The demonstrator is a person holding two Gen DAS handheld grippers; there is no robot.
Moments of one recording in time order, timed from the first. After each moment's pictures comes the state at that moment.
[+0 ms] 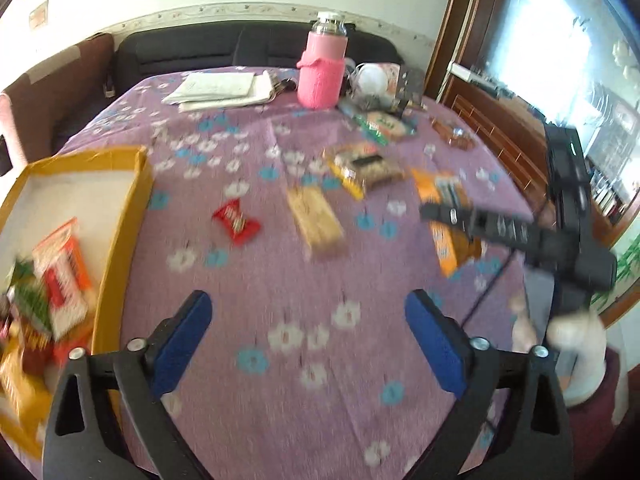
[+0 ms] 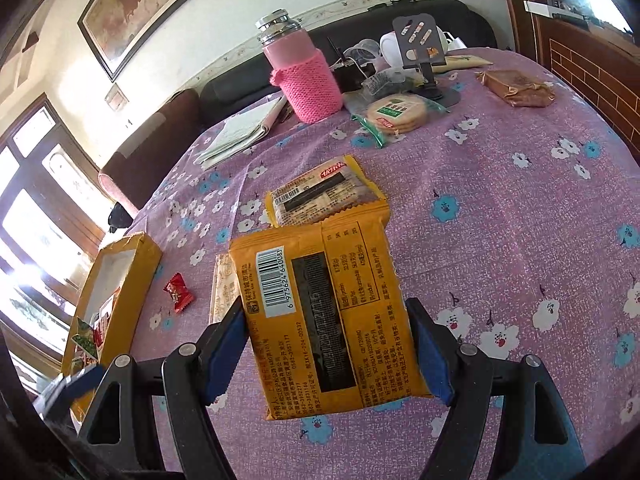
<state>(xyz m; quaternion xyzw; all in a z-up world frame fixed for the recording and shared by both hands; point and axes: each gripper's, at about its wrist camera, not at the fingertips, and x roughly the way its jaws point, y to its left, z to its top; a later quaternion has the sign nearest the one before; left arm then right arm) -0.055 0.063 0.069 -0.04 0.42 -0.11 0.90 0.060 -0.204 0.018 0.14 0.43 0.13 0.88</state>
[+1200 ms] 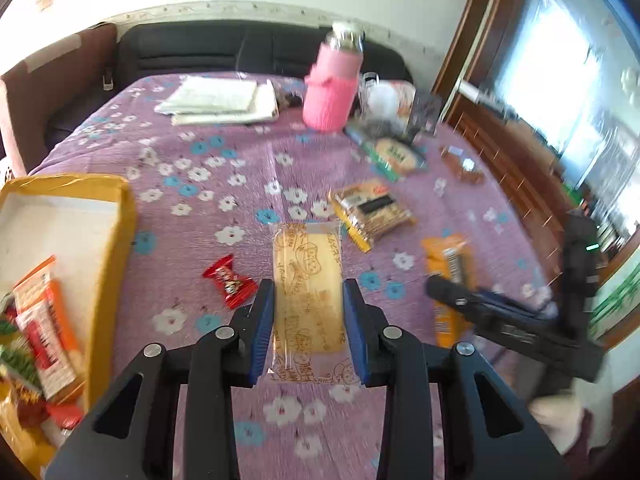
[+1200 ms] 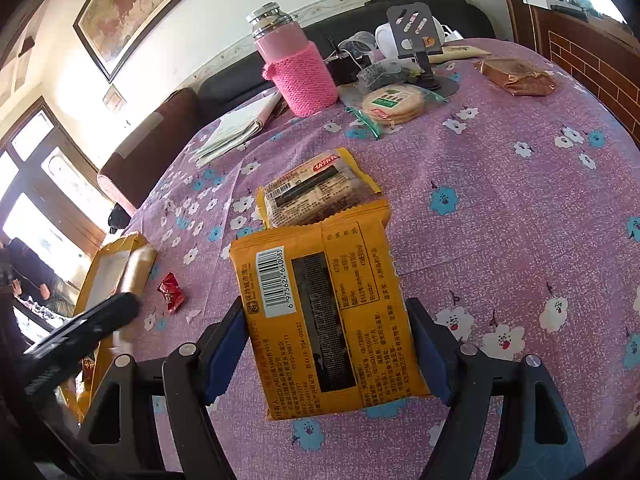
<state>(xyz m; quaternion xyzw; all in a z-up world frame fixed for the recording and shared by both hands) -0.014 0.071 0.088 -0.07 0.41 -0.11 0.90 0.064 -0.206 0.007 0.15 0.43 0.13 0.88</state>
